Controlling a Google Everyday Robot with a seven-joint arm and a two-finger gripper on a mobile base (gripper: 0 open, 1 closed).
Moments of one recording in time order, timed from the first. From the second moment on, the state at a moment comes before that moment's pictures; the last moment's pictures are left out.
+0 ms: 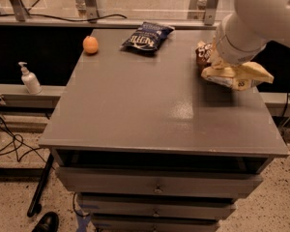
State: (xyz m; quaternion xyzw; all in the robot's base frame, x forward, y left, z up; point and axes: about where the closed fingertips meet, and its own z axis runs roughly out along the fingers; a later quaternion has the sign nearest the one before) arm 0.599 -0.195 0.937 -0.73 0.59 -0.27 0.21
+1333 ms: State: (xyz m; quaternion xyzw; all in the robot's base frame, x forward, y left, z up) arm 0.705 -0.181 0.952 -0.79 0.42 -0.38 0.24
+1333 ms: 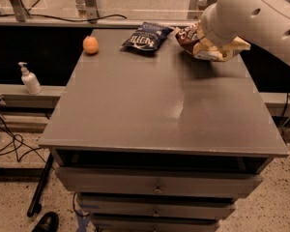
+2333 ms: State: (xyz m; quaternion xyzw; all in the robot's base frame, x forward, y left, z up) arm 0.725 -0.112 0.942 -0.83 0.36 -0.31 0.29
